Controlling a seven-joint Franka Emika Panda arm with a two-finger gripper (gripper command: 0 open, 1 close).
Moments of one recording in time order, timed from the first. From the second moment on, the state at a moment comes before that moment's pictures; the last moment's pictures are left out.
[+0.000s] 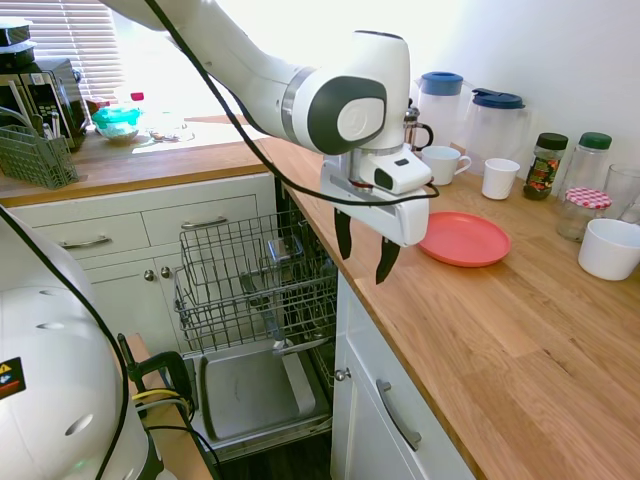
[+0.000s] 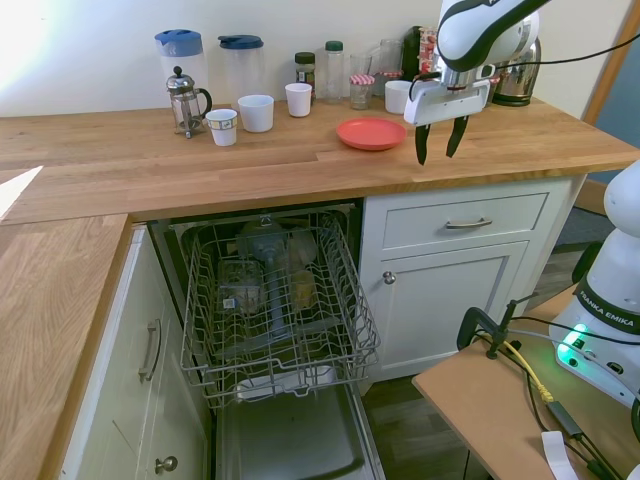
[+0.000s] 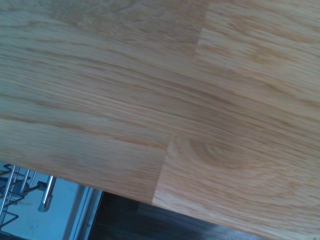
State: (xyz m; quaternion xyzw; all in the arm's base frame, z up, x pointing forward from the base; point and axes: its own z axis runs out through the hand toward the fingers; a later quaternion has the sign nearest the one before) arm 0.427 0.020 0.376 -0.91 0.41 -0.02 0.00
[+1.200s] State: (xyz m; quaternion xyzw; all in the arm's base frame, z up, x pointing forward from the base) arm 0.567 -0.092 0.375 -0.84 0.51 0.00 0.17
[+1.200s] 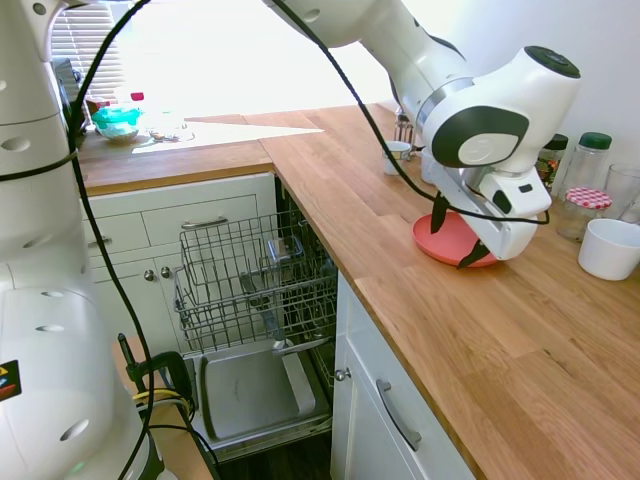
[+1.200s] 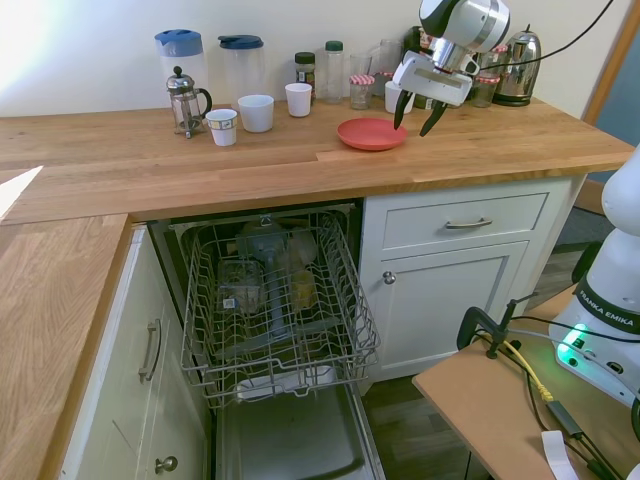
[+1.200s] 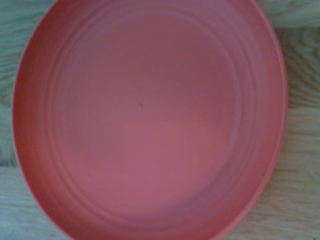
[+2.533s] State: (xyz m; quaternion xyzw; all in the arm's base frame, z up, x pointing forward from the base) arm 0.606 -0.104 0.339 -0.82 0.53 -0.01 0.20
